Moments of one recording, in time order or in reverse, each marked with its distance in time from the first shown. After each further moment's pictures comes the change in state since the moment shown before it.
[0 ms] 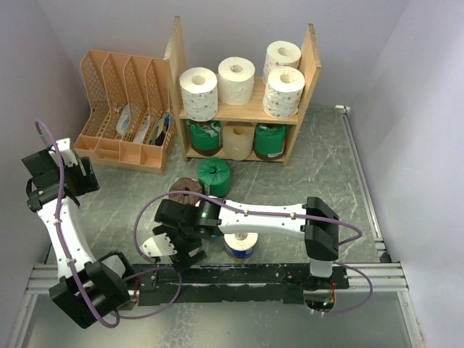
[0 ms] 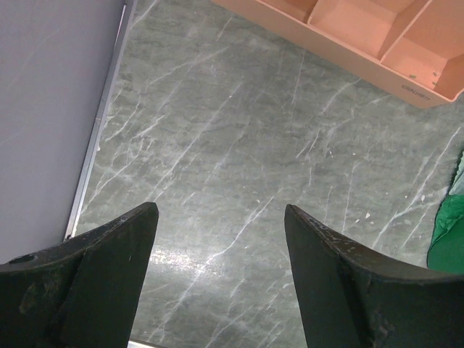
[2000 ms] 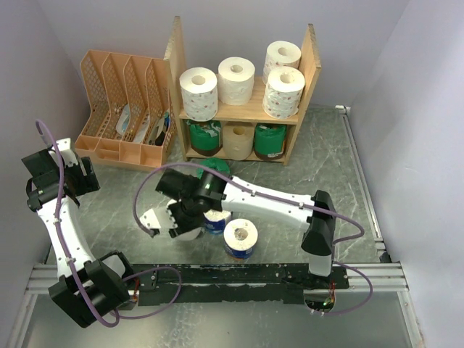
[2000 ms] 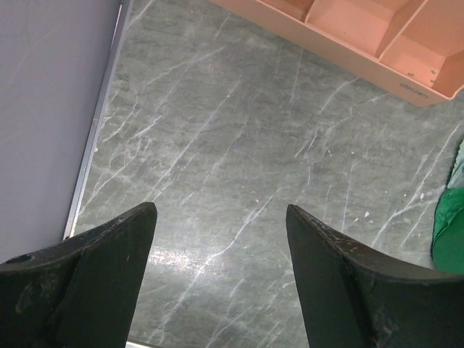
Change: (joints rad) left arm 0.001 0.006 0.000 0.000 0.012 0.007; right arm -0.105 0.035 0.240 -0.247 0.051 -0.047
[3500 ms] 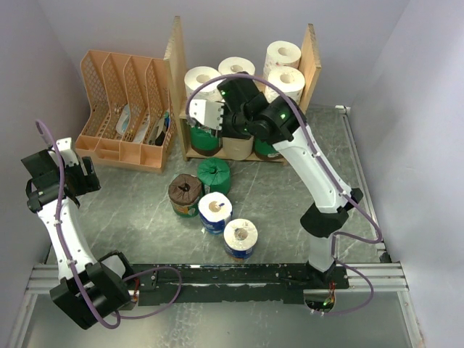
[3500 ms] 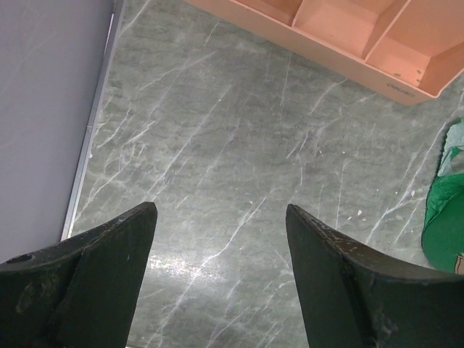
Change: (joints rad) left arm 0.001 -0.014 0.000 -0.001 0.028 0.011; right arm -0.405 0.029 0.729 -0.333 0.464 -0.051
